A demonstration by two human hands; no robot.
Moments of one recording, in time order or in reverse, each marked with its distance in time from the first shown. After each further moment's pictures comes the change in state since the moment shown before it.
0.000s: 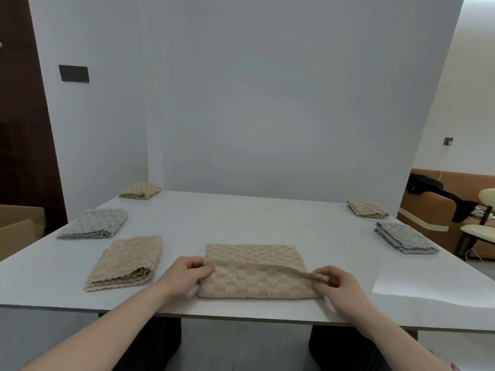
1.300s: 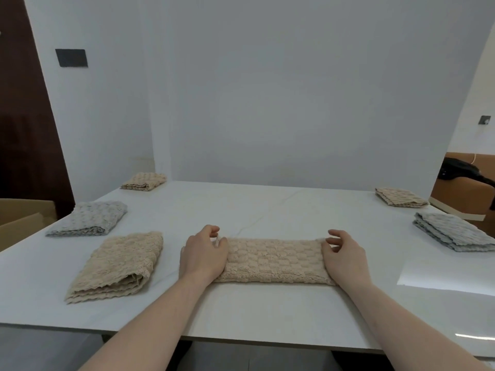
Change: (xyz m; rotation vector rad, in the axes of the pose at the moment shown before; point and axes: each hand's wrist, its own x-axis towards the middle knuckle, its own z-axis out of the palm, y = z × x) left_hand 0.091 -0.012 0.030 0.447 0.544 -0.046; right_hand 0.115 0.013 0.058 -0.214 0.334 -0.018
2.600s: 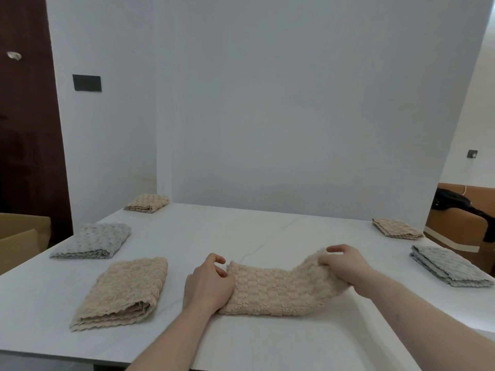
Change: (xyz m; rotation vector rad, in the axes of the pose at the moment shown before) left_hand -0.009 0.007 -0.012 -0.037 -0.109 -0.047; right_hand 0.030 -0.067 -0.036 0.031 -0.296 0.310
